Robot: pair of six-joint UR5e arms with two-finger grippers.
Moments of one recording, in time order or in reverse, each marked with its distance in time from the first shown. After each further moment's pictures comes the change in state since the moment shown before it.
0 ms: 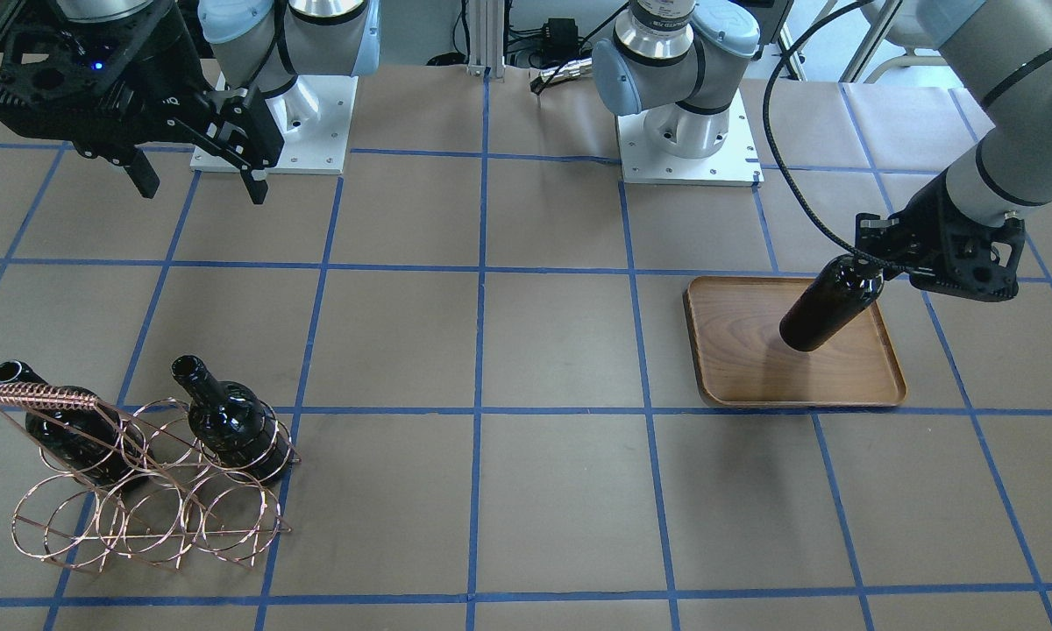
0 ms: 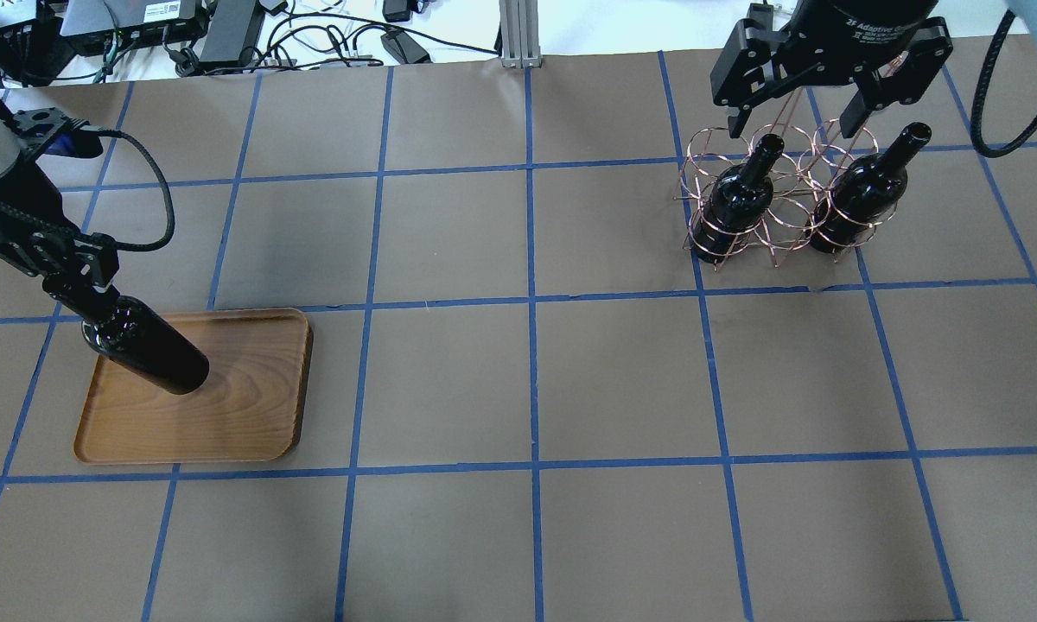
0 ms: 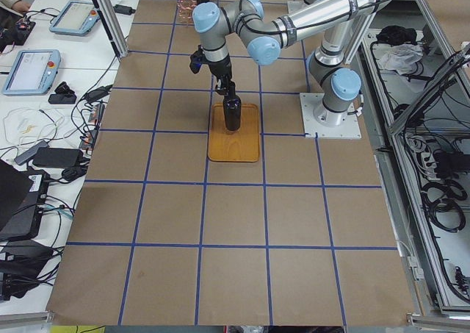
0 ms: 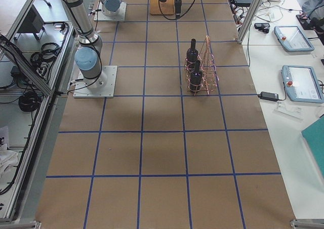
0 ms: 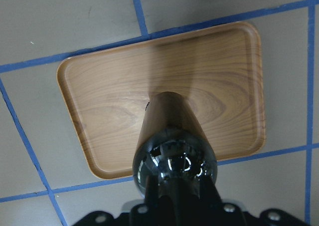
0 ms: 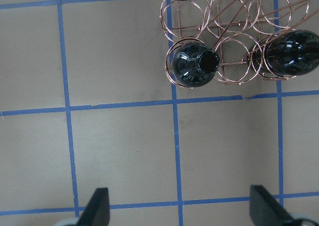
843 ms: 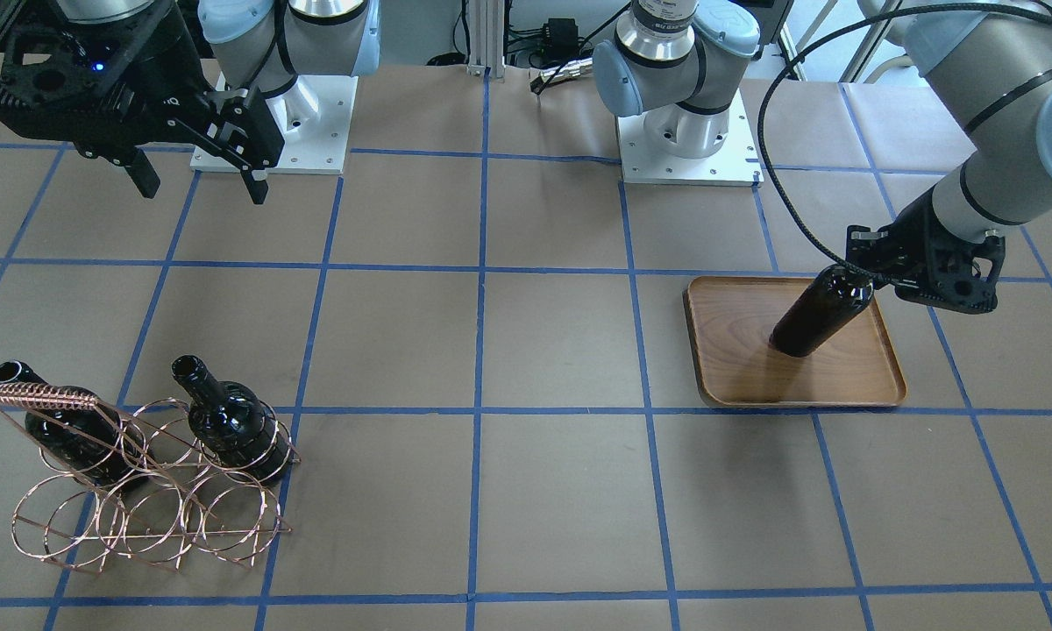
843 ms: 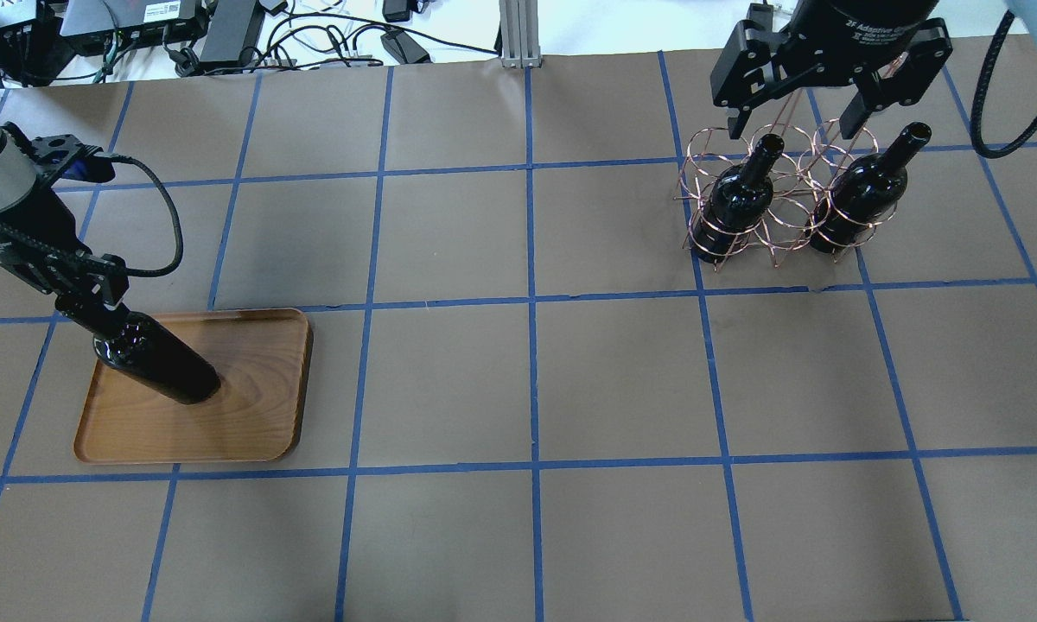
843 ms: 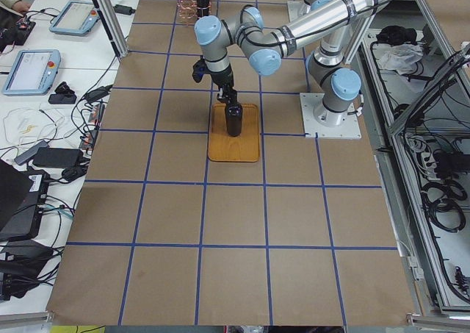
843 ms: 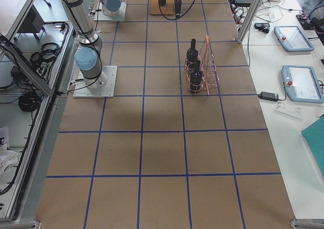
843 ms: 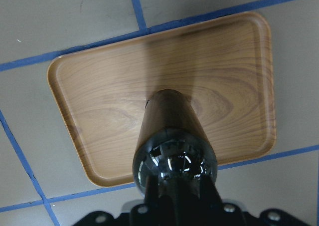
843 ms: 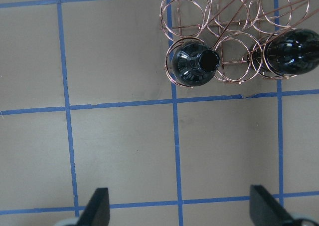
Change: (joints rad) left arm 0.010 -0.006 -0.057 0.052 0.003 0.034; right arm 0.000 0.000 0.001 0.002 0.000 0.000
